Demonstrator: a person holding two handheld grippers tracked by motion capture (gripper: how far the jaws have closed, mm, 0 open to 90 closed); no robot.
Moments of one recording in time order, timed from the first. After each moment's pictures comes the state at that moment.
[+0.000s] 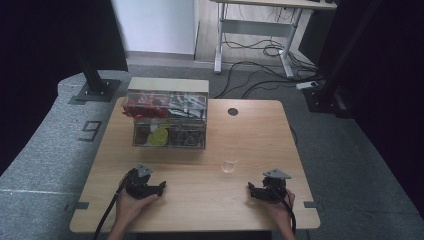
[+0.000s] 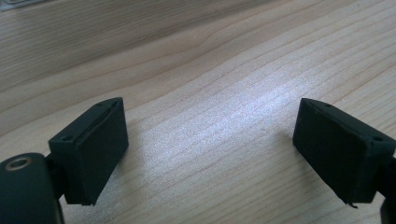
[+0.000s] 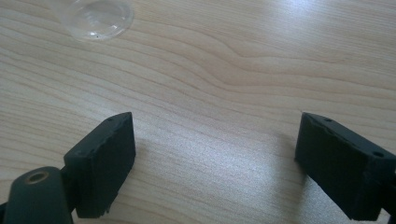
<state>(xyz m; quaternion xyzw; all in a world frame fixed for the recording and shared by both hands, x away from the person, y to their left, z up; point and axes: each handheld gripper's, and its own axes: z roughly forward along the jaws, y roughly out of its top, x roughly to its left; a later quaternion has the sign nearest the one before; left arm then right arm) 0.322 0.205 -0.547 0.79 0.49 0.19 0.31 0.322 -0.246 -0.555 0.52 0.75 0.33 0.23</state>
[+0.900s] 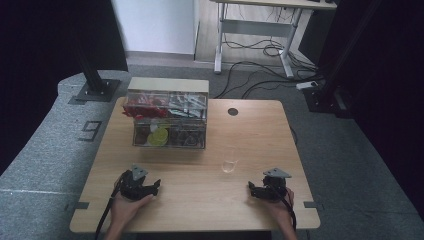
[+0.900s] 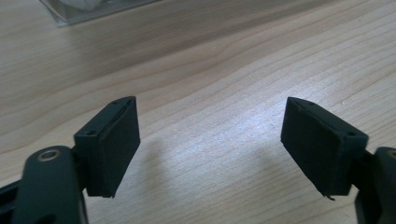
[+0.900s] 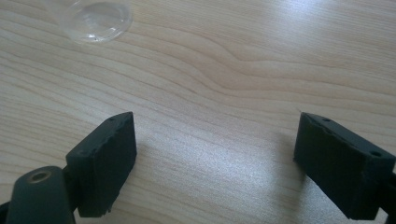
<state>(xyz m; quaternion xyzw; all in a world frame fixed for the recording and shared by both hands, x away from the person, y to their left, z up) 0.307 0.214 -0.534 0.77 0.49 0.23 0.32 0.325 -0.247 -0.555 0.52 0.75 0.34 0.22</state>
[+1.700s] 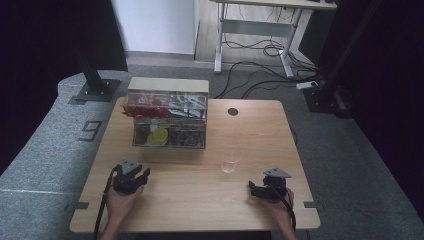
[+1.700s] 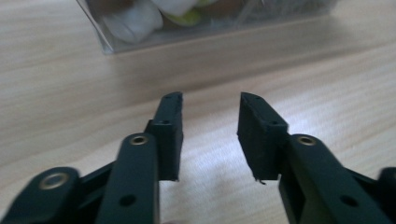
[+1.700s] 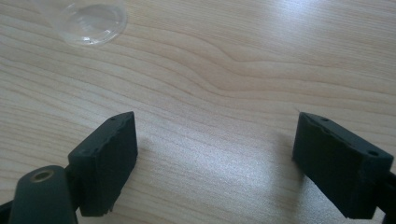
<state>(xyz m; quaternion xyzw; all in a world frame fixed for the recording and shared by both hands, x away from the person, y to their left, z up) 0.318 0.234 -0.513 0.73 0.53 0.24 0.36 0.325 -0.247 -0.555 0.52 0.75 0.34 0.23</state>
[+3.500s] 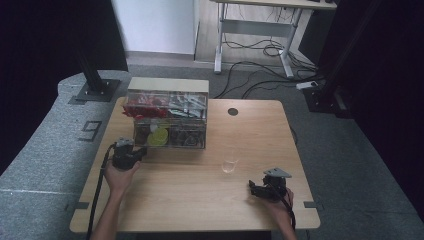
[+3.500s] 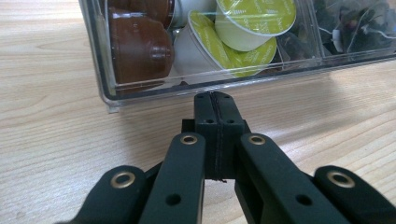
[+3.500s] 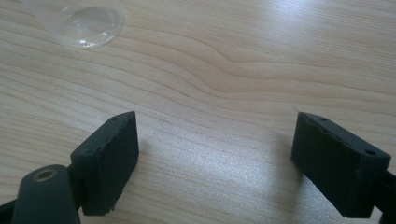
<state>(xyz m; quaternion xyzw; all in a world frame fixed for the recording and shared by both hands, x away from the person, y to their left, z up) 0.386 0.252 -0.498 0.72 0.54 0.17 0.40 0.326 -0.246 -0.555 0.53 0.74 0.33 0.23</state>
